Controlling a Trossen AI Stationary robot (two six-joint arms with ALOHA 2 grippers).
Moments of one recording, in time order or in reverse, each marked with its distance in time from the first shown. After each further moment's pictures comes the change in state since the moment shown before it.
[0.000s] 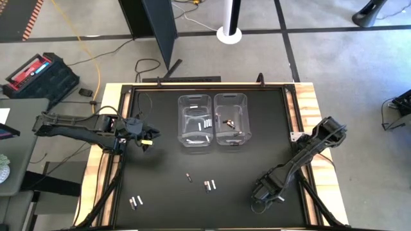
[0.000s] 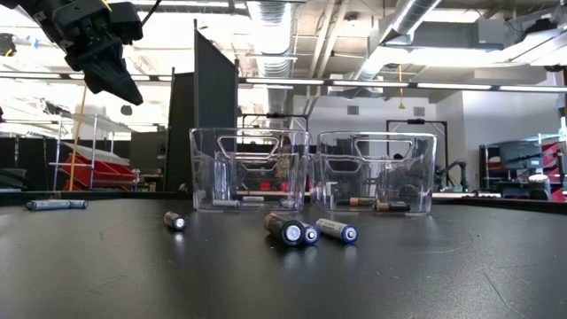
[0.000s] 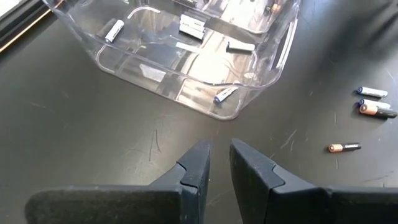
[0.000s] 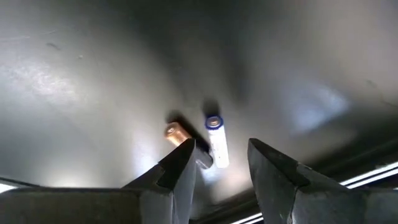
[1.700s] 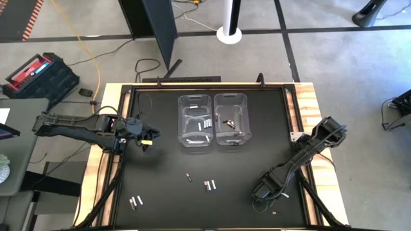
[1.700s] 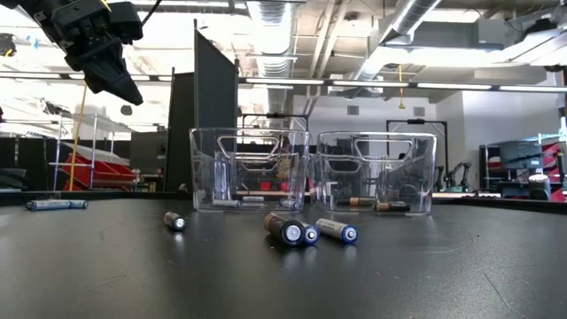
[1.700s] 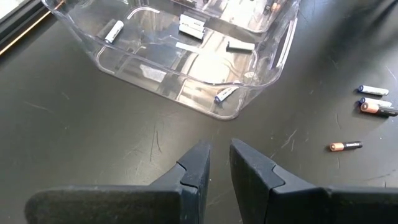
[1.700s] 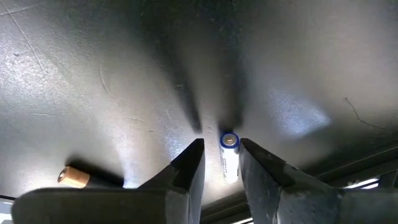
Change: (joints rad) left arm 0.000 0.000 0.000 0.000 0.000 0.010; right arm -0.006 0.001 -0.053 0.002 -0.006 -0.088
